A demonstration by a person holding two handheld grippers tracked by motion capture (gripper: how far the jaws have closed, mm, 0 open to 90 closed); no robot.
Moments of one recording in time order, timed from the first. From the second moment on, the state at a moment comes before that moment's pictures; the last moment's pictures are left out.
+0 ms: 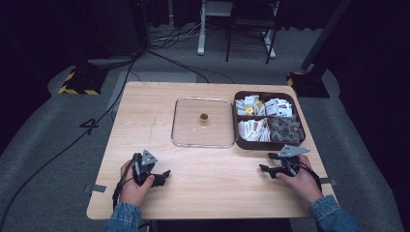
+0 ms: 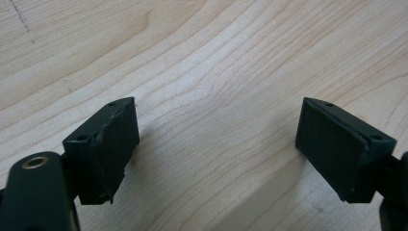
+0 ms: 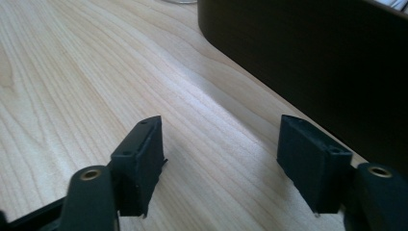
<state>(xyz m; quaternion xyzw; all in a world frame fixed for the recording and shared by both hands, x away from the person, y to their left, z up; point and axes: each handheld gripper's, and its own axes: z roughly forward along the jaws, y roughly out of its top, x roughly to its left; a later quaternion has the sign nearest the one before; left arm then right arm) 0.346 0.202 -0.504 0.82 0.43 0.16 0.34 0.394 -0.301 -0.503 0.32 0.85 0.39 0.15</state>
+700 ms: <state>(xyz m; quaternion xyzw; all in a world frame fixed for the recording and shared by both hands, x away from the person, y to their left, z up) 0.361 0.217 -0.504 0.82 0.43 0.16 0.34 0.390 -0.306 -0.503 0.33 0.84 0.39 0.14</state>
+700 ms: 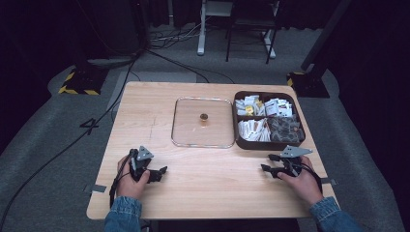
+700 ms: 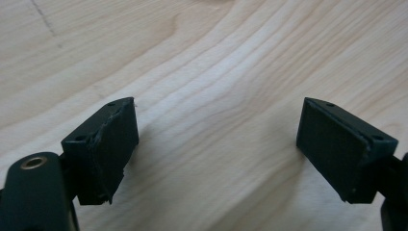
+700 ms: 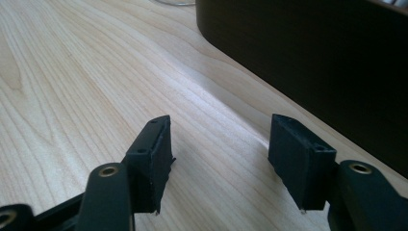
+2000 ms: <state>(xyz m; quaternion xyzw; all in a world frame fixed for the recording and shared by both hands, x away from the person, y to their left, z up) 0.370 0.222 -0.504 0.83 0.41 0.15 0.34 0.406 -0.323 -0.410 0.34 0.82 0.43 0.15</state>
